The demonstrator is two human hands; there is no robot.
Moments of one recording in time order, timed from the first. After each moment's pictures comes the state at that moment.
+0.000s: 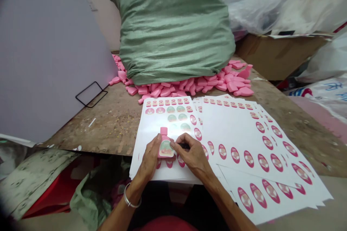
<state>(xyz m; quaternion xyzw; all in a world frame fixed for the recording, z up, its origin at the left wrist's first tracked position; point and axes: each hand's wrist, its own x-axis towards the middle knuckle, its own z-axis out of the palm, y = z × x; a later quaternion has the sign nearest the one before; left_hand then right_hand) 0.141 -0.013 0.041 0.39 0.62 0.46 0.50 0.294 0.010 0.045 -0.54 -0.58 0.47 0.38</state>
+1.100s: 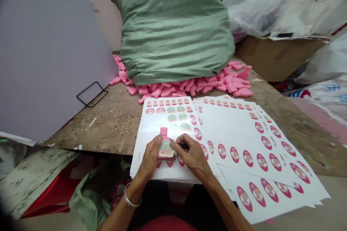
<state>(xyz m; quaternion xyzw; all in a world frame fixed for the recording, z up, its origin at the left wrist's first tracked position) 0.142 -0.013 0.042 0.43 0.51 0.50 0.55 0.292 0.005 0.044 -0.54 -0.58 0.49 0.37</state>
